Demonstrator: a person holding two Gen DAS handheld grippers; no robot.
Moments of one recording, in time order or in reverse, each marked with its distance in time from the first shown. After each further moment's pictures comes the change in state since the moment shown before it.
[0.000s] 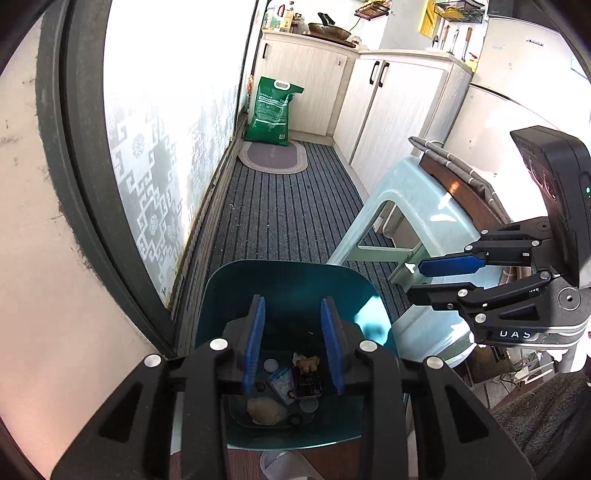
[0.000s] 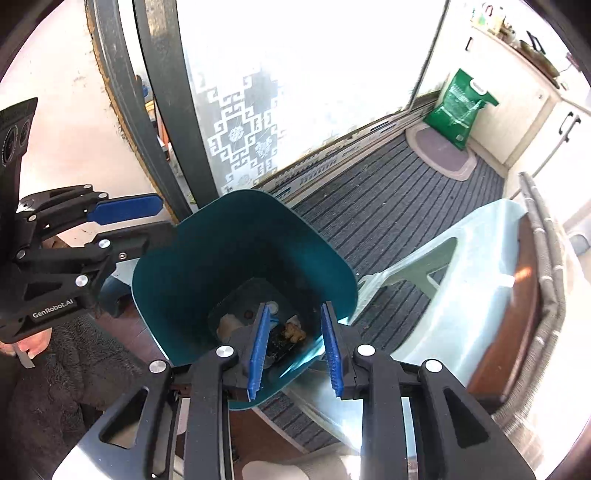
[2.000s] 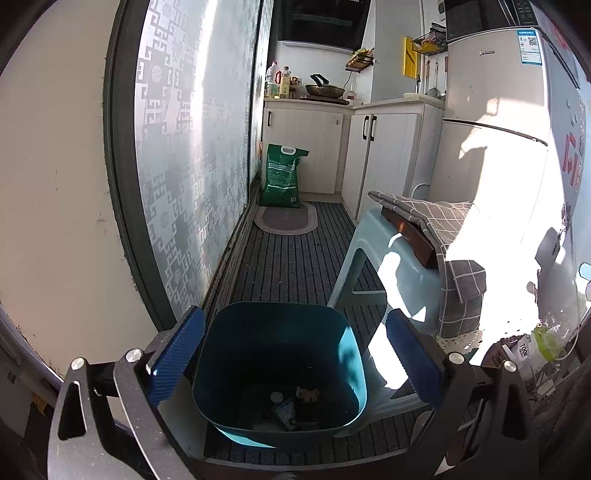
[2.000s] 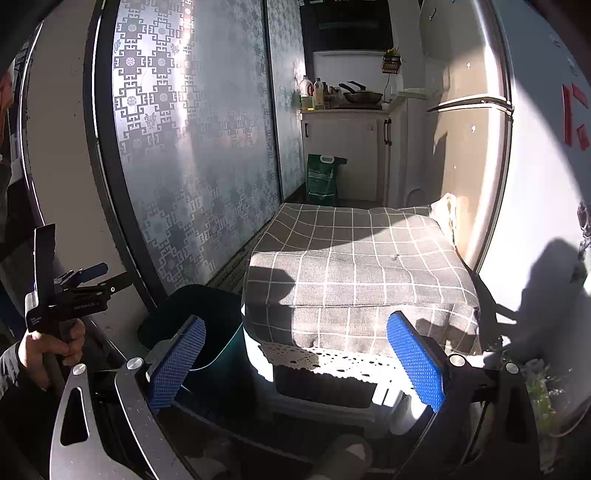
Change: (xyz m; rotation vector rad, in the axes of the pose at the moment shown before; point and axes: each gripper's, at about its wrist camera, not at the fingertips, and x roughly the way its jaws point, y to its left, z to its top) left arm -0.087 -0.068 -0.027 0.068 -0.250 0.116; right arm -0.210 -0.051 -0.222 0.443 -0.545 -0.201
